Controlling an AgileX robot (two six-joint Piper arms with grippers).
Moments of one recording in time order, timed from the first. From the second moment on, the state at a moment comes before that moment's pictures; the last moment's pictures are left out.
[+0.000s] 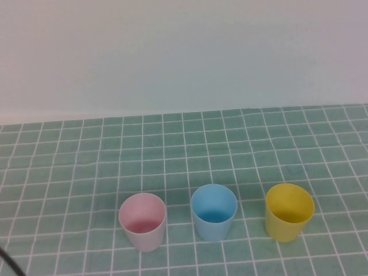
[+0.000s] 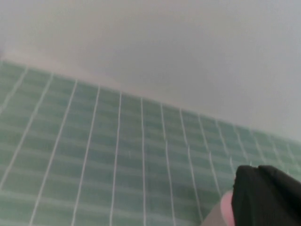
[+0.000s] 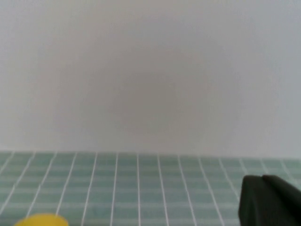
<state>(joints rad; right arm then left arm) -0.03 0.09 -0.39 0.07 0.44 -0.11 -0.06 0.29 -0.50 -0.08 0.62 -0.23</state>
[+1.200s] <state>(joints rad) -0.03 0.53 -0.64 0.19 0.99 -0.25 -0.39 1.51 -1.05 -0.15 0.76 0.04</state>
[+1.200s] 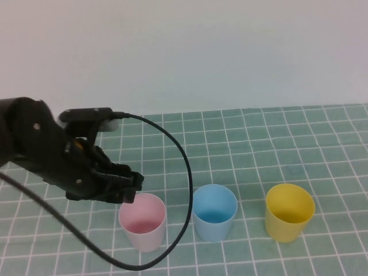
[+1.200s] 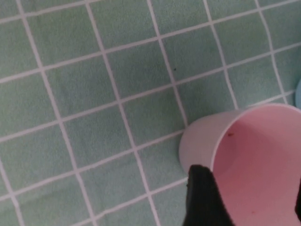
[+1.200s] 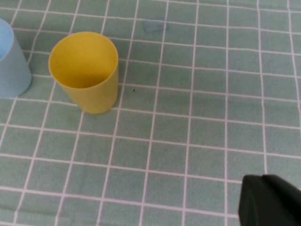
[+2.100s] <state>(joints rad) -0.03 0.53 -0.64 0.19 0.97 -0.25 -0.39 1.65 -1.39 -0.08 1.01 0.05</state>
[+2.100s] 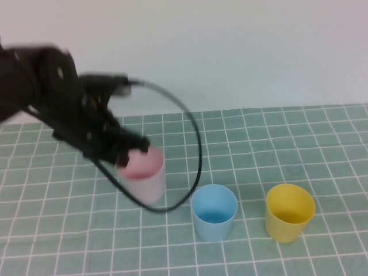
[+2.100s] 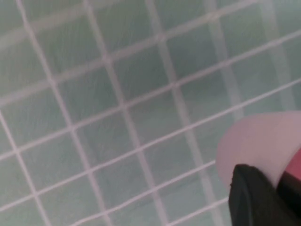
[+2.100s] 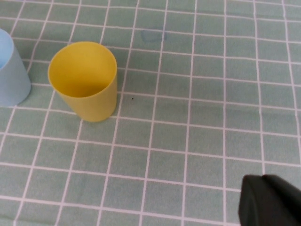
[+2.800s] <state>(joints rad) -0.03 0.53 -0.64 0.24 0.95 -0.25 -0.65 1.79 -1.58 -0.03 1.05 0.10</state>
